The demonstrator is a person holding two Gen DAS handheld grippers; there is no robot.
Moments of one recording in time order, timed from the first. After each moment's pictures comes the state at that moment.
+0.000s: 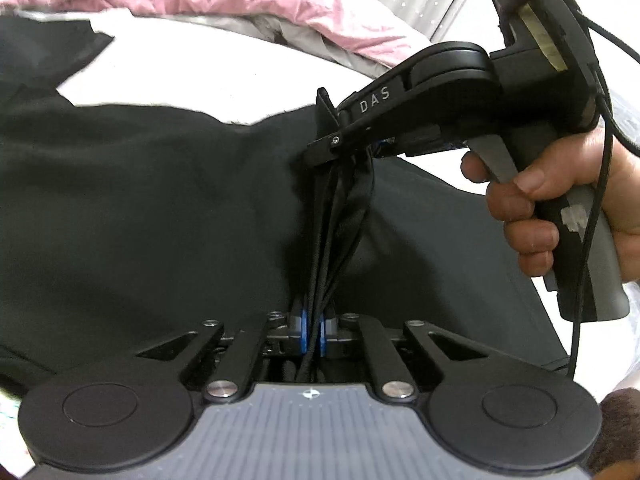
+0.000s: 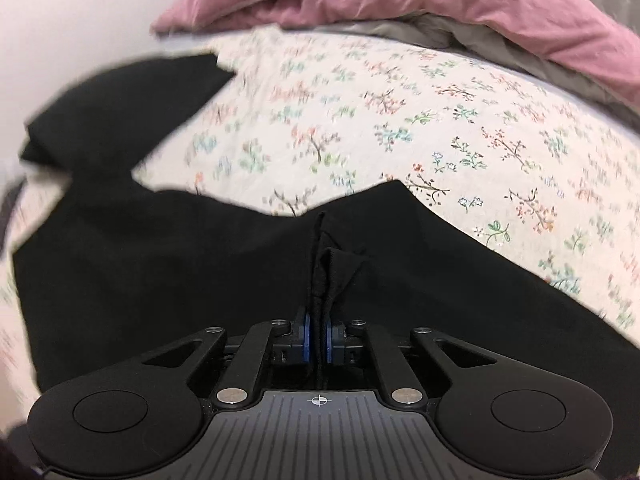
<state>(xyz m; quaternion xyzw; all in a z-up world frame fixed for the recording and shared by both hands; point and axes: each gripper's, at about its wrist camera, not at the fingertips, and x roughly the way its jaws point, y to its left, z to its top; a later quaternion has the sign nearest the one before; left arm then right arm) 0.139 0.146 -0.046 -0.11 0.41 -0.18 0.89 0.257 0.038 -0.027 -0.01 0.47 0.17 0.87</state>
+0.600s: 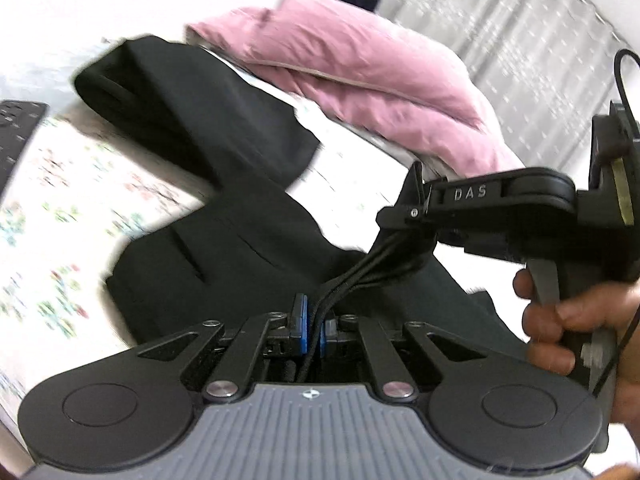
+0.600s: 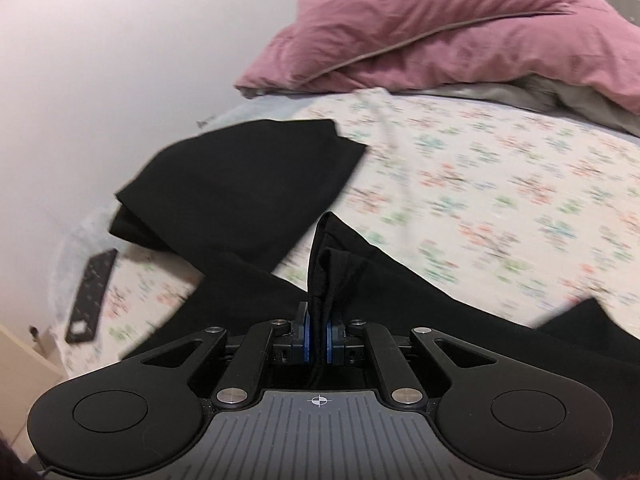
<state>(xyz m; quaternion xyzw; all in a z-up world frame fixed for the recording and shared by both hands) 0.142 0.305 -0.021 -0.24 0.31 0.03 0.92 0.279 0.178 0.003 0.03 0.39 0.28 0.88</state>
